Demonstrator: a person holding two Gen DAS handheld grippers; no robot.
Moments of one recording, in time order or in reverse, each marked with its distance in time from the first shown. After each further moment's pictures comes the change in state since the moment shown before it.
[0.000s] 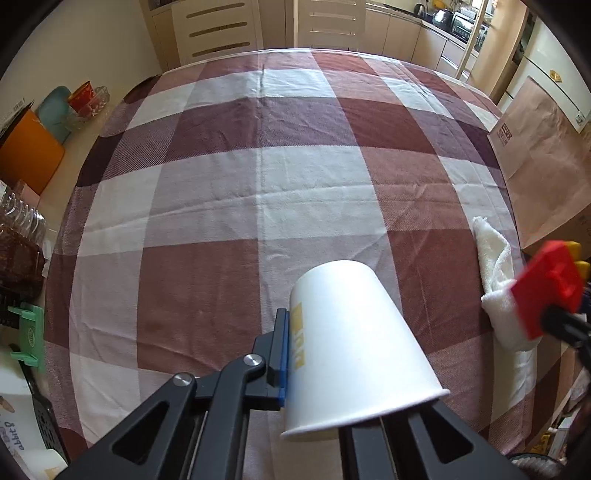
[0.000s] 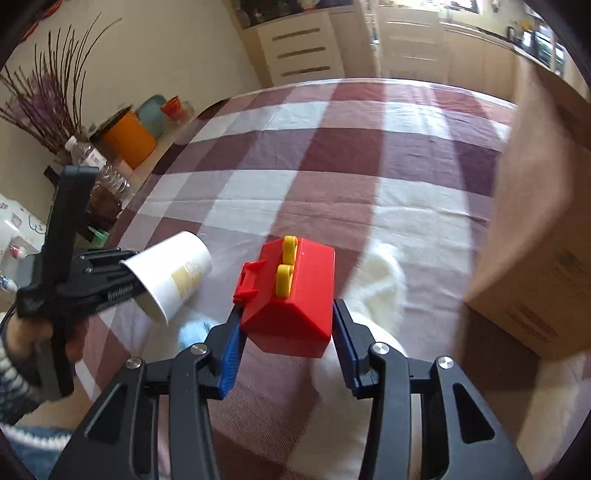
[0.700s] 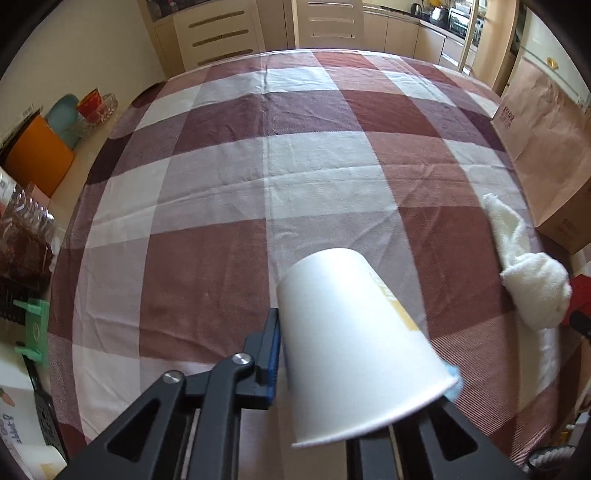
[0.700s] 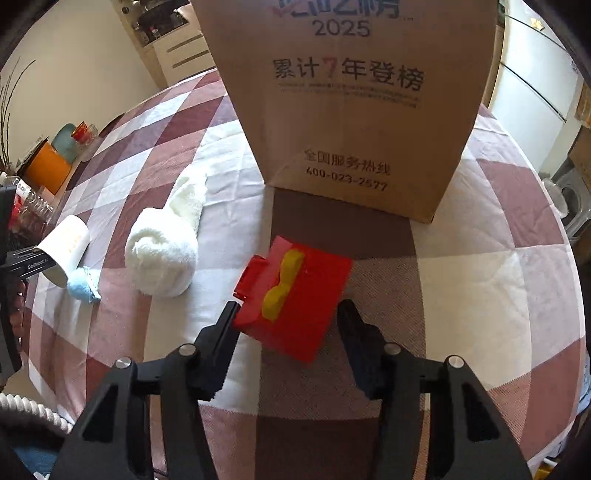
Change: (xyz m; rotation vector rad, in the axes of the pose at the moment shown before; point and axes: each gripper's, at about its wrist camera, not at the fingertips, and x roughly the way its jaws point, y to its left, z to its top) left arm 0.000 -0.001 -0.021 0.041 -0.056 0.018; right arm -0.015 -0.093 -0.082 0.216 0.014 -0.218
